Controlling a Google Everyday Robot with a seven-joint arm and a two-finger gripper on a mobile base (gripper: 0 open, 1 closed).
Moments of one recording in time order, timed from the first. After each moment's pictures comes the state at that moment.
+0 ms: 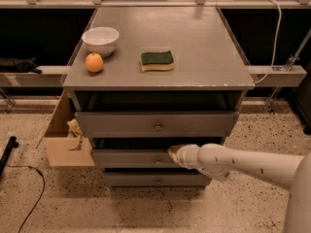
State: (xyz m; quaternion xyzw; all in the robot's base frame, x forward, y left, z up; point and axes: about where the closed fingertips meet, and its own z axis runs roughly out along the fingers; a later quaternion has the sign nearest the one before) arm 0.625 -0.082 0.443 -0.29 0.87 0.15 0.38
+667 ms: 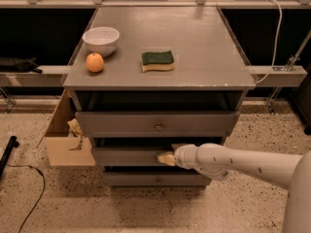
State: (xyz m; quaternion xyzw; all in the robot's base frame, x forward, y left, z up) arm 0.625 -0.082 0.443 -0.29 0.87 0.15 0.38
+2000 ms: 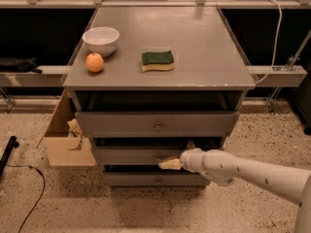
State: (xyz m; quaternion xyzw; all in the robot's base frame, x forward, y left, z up) arm 0.629 -0.099 0.424 -0.29 0.85 0.14 0.41
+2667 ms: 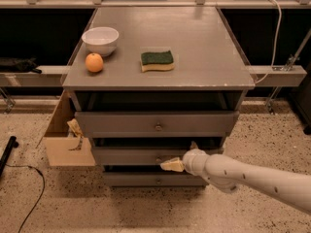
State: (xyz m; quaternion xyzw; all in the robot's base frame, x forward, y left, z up) arm 0.617 -0.101 0.447 -0.28 0.85 0.13 0.43
